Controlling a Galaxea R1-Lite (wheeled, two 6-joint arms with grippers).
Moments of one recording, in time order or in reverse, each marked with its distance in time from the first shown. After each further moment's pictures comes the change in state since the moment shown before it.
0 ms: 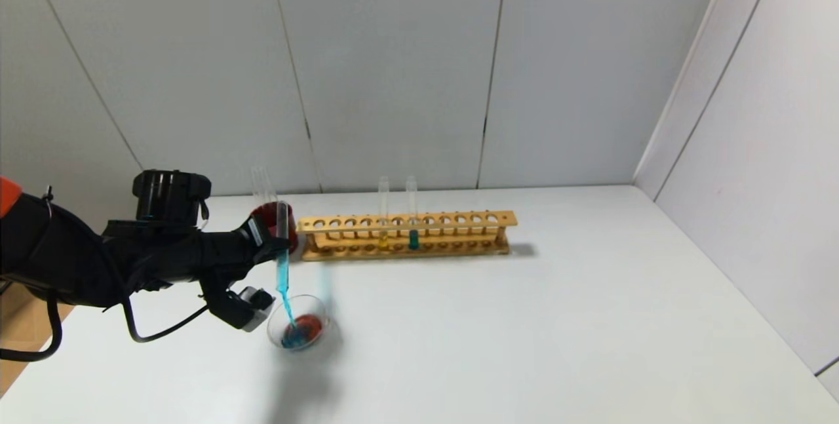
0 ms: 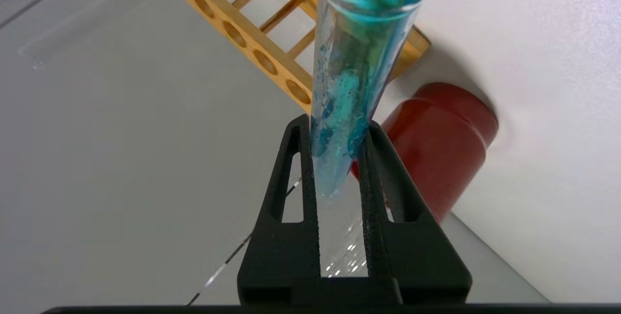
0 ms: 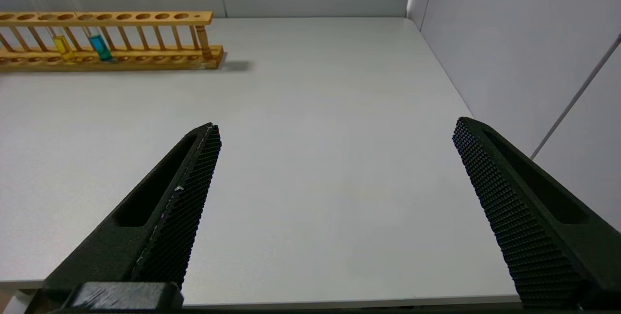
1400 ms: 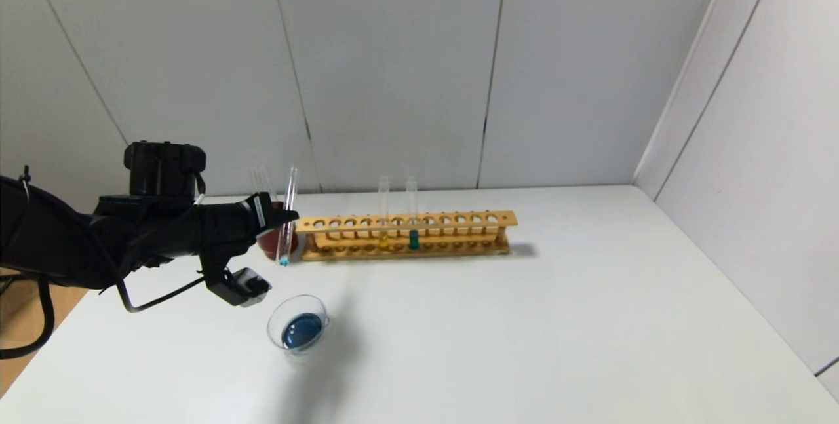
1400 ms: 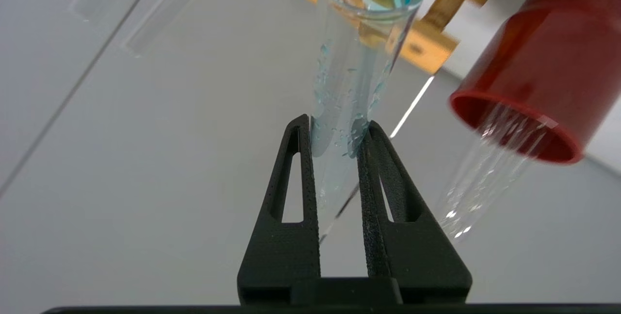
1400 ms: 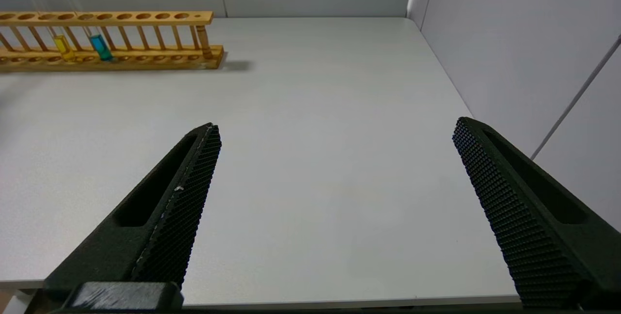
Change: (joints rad) left arm -0.025 -0.048 -0.077 -0.007 -0.010 0.229; right arm 0.000 0.000 0.000 0.000 0.000 0.000
